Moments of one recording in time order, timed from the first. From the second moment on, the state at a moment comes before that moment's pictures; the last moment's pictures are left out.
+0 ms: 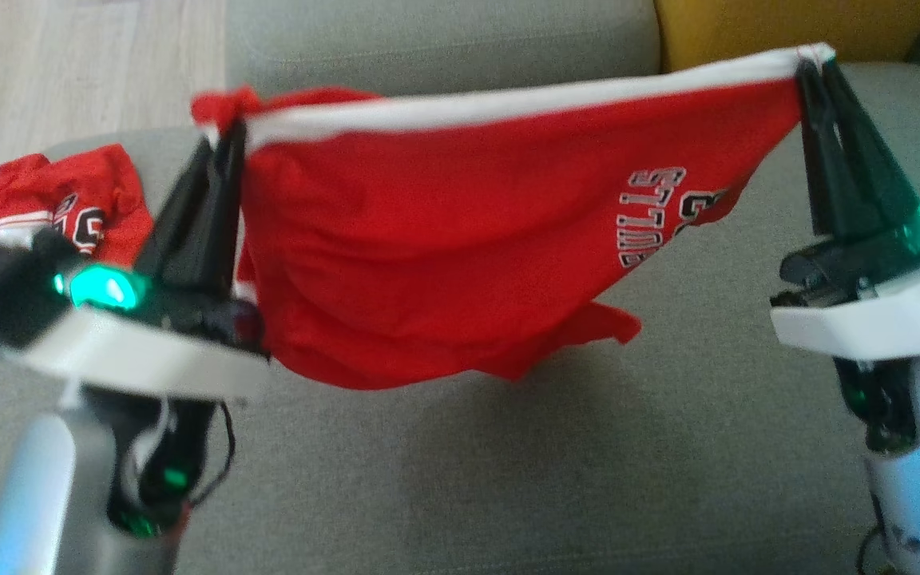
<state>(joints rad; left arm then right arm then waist) -0.19 0.19 -0.22 -0.36 -0.54 0.03 0.06 -0.29 -0.23 0.15 -0.21 0.20 0.12 -0.04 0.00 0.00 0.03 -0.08</state>
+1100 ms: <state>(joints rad) -1.00 0.16 -0.18 0.63 -0.53 -0.10 -0.14 -0.89 -0.07 0.21 0.42 0.24 0.12 -0.26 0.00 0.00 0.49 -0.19</state>
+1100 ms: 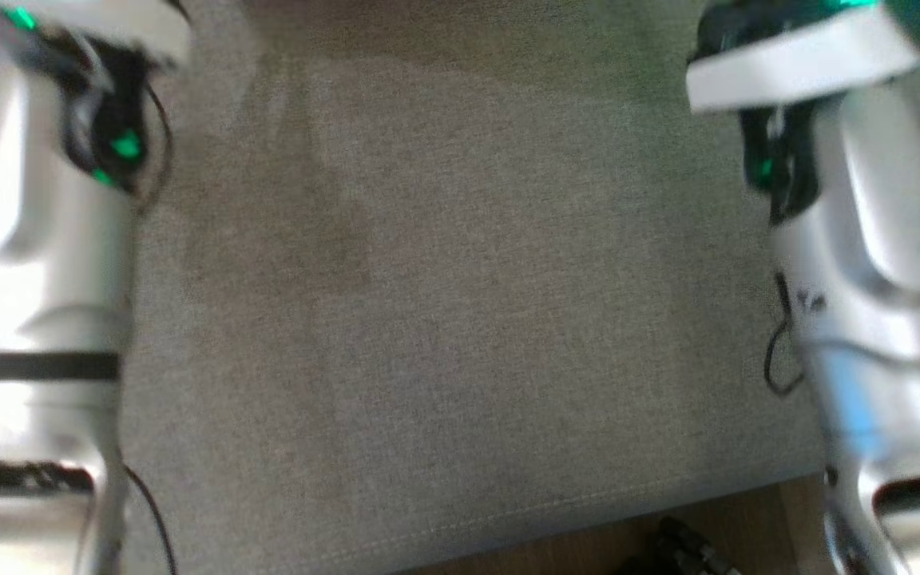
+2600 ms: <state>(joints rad) 0.09 0.06 -0.27 0.01 -0.66 -0.01 -0.24 -0.06 -0.05 0.06 0.05 0.11 0.12 -0.26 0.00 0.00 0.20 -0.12</state>
